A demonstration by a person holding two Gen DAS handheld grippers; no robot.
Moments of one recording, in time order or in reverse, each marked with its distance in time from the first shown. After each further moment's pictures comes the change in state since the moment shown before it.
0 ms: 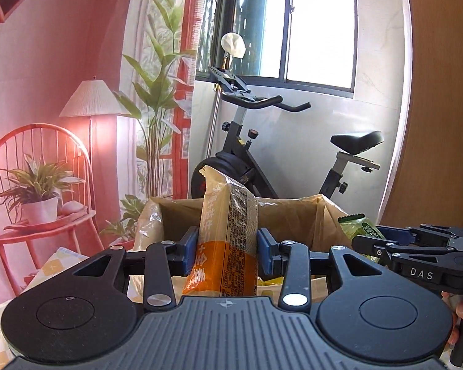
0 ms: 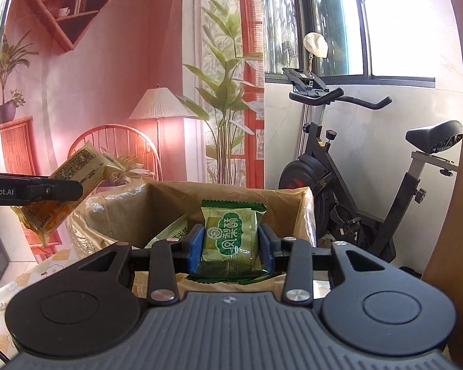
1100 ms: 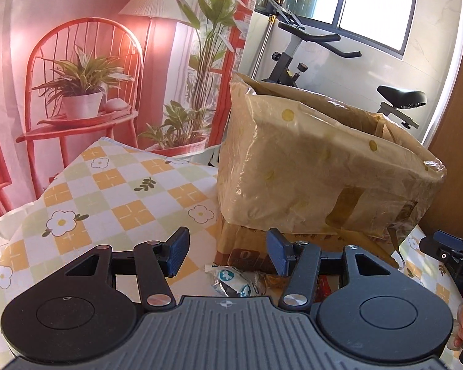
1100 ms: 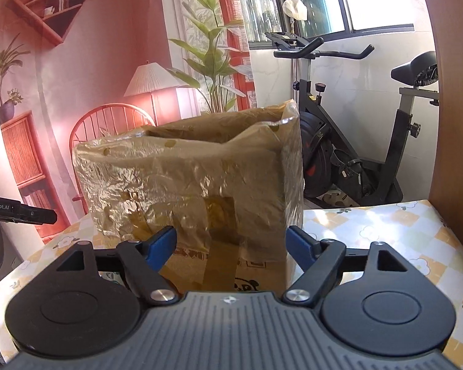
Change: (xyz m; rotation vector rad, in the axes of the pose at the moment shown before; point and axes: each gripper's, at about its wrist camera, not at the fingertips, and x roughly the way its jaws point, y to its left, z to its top) left arm -0.031 0.079 -0.116 -0.178 0.256 0.077; right arm -0.035 -0.007 -0.104 0.131 0.078 0.016
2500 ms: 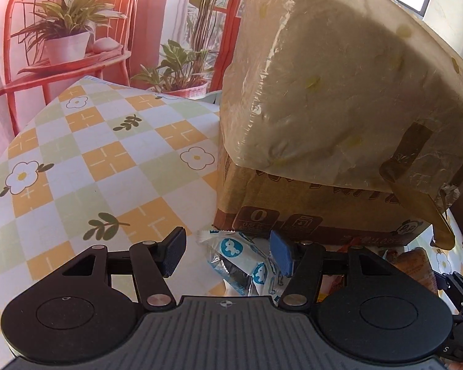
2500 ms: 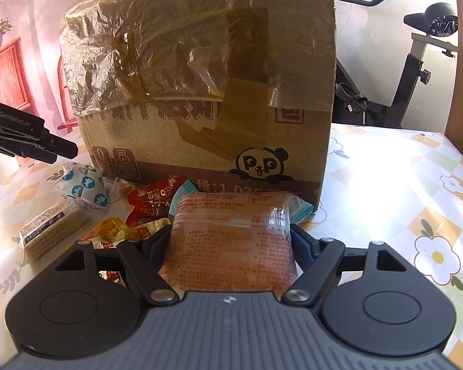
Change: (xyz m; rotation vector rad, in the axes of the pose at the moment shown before) left arm 0.091 0.007 -0.024 -0.041 0.200 0.000; right arm 0.057 0.019 -0.092 -0.058 0.200 -0.037
